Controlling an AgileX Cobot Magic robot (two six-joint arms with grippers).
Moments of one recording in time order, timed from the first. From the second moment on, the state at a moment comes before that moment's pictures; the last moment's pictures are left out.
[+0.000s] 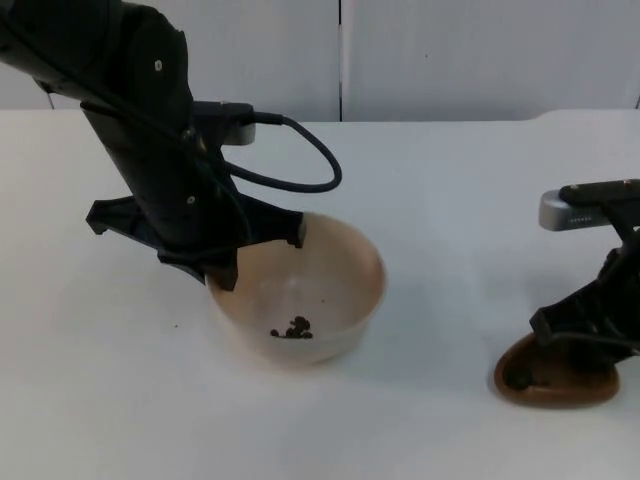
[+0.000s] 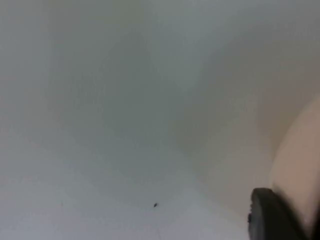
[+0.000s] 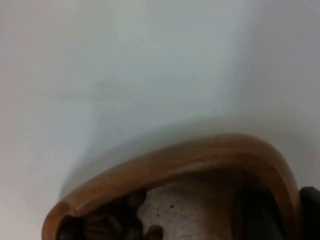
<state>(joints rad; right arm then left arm) 0.38 1.94 -0.86 0.03 0.29 0.07 -0.44 2.00 -1.17 0.00 0.54 -0.29</state>
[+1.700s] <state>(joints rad) 0.38 1.94 -0.86 0.03 0.27 0.07 -0.44 1.51 -1.17 0.11 0.67 -0.29</state>
